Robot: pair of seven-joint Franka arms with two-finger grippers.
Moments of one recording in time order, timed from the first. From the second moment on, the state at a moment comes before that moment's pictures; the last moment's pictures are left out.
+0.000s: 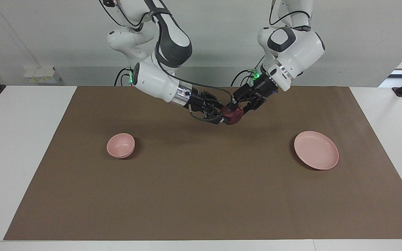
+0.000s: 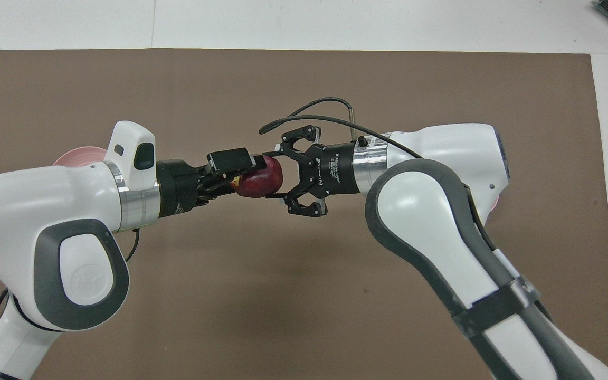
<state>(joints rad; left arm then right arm) -0.22 -0.10 -0.21 -2.07 -0.96 2.38 -0.19 0.54 0.22 -0.10 -1.78 1.18 2.20 1.19</state>
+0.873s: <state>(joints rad) -0.21 -0.09 -0.19 -2.07 -0.51 2.35 -0.19 0.41 0.23 -0.10 -1.79 0.90 2.20 0.93</state>
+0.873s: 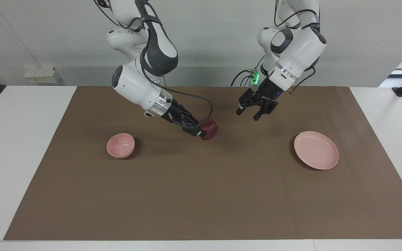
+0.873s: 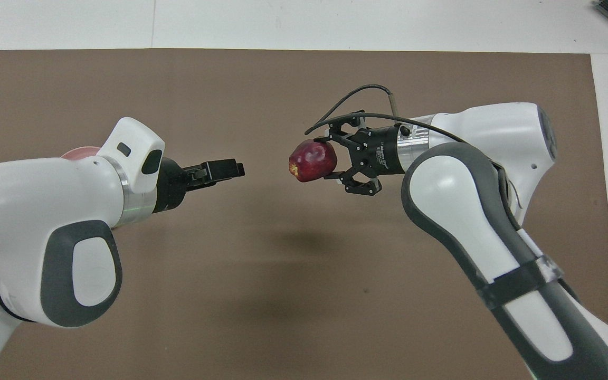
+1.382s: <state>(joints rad) -0.19 -0.08 -0.18 -2.01 0.11 2.21 -0.19 0.34 0.22 -0.11 -1.79 0.29 2.11 0.71</state>
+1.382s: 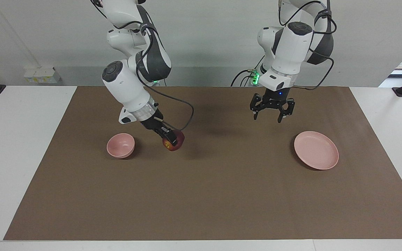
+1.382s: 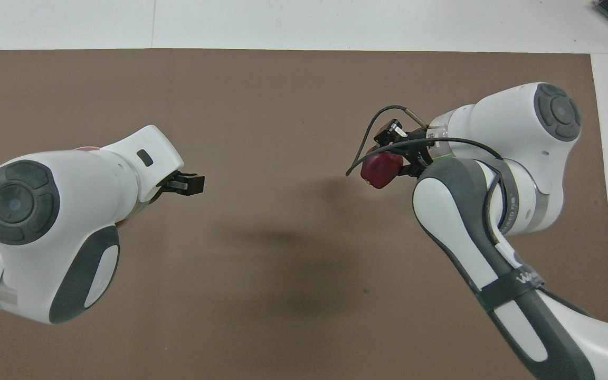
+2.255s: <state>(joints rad) 0.07 -0.03 -0.17 -1.65 0.04 1.97 0.02 0.10 0.16 -0.11 -1.90 0.10 2.00 0.26</state>
